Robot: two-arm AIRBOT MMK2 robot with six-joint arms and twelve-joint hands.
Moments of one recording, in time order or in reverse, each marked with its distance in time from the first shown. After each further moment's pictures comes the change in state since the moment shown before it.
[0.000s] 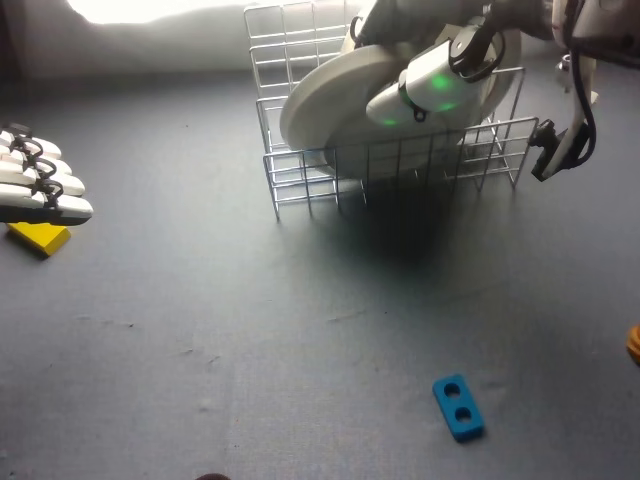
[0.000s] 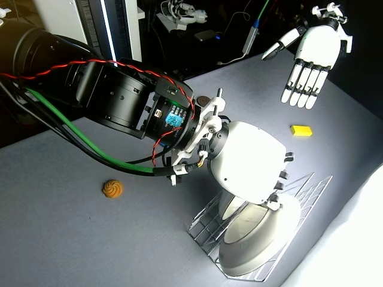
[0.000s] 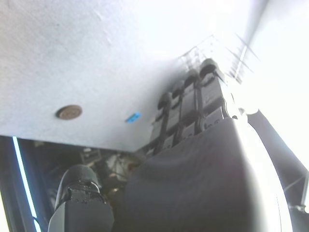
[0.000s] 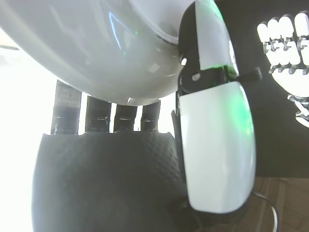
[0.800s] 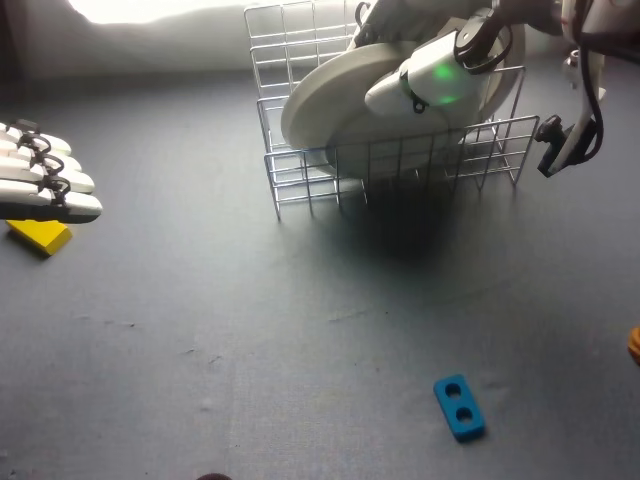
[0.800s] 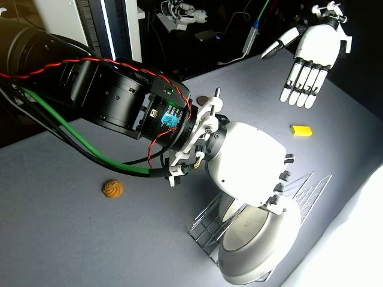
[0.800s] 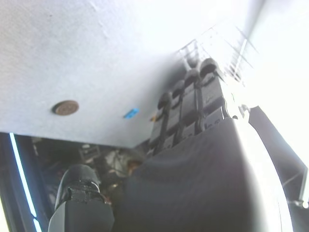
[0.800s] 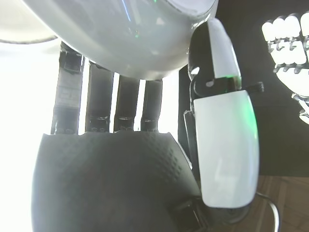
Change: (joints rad) left arm -0.017 0.000 -0.006 -0.014 -0.036 -0.003; right arm -0.006 0.013 -0.010 0.000 0.008 0.000
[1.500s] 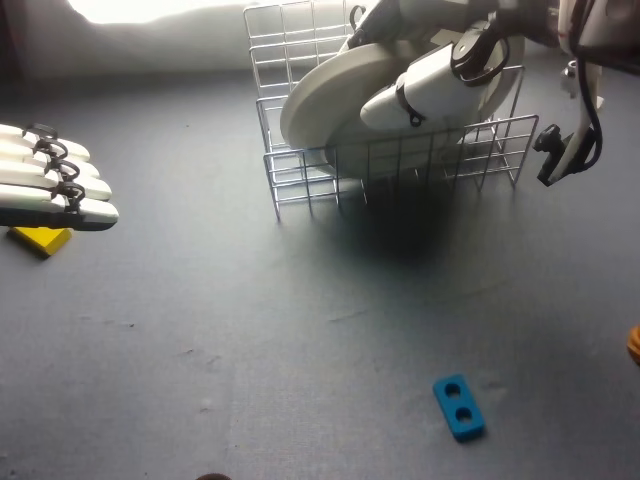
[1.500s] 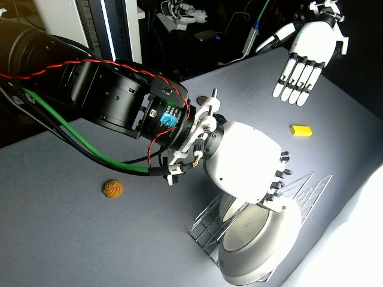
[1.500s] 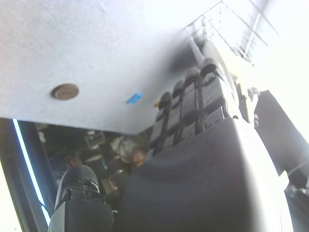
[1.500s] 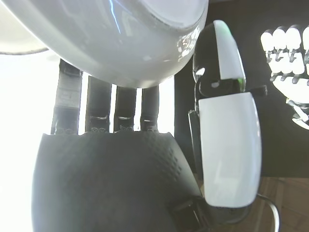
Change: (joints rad) left arm -0.014 0.000 -0.011 -0.001 -0.044 -0.001; right arm -0.002 0.002 -0.008 -0.008 -0.008 0.000
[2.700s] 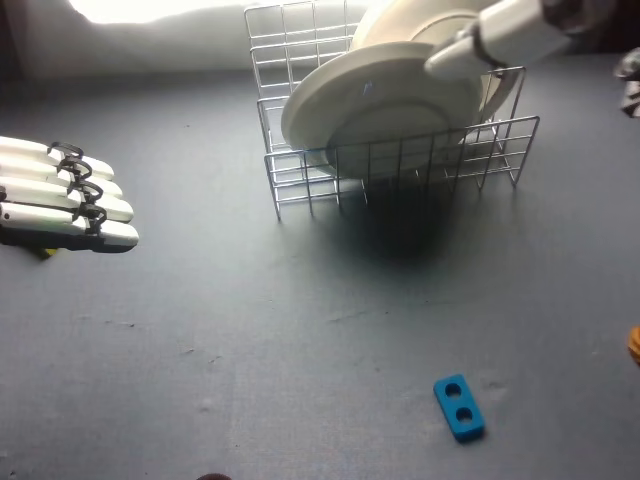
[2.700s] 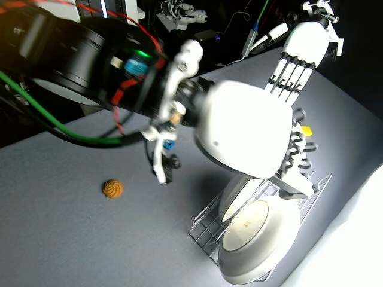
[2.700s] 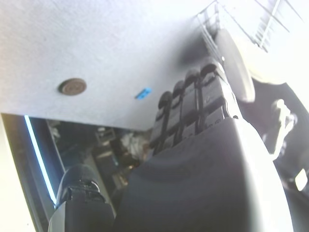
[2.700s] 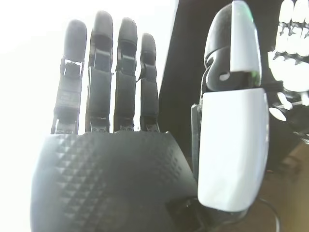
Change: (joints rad) left arm -0.034 0.005 -0.060 0.058 -0.005 -0.019; right arm 0.088 0.230 -0.220 -0.227 0.076 -0.015
